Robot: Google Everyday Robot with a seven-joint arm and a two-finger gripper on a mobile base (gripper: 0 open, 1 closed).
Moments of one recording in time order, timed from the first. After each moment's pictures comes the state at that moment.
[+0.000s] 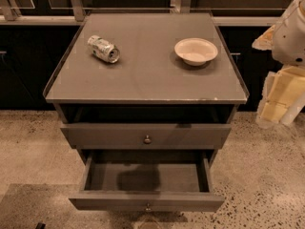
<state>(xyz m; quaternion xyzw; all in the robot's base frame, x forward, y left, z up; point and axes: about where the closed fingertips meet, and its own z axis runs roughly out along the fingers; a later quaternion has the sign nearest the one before) 0.438 -0.217 0.976 -0.60 0.78 -0.03 0.16</state>
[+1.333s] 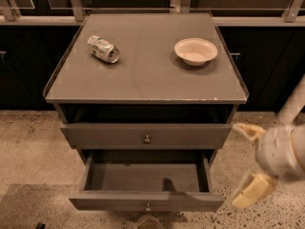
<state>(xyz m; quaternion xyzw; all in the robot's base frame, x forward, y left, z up) 0.369 -0.195 0.810 -0.56 0.77 0.11 0.29</state>
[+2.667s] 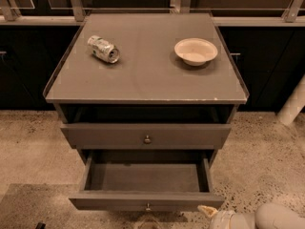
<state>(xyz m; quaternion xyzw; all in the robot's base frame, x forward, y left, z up) 0.310 -0.144 0.506 -0.40 0.84 0.25 0.26</state>
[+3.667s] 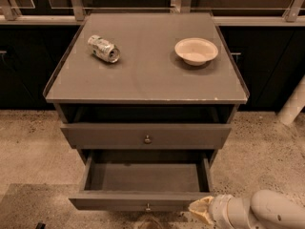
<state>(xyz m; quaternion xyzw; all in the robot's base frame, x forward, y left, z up) 0.373 -0.164 0.481 -0.39 0.84 0.23 0.30</state>
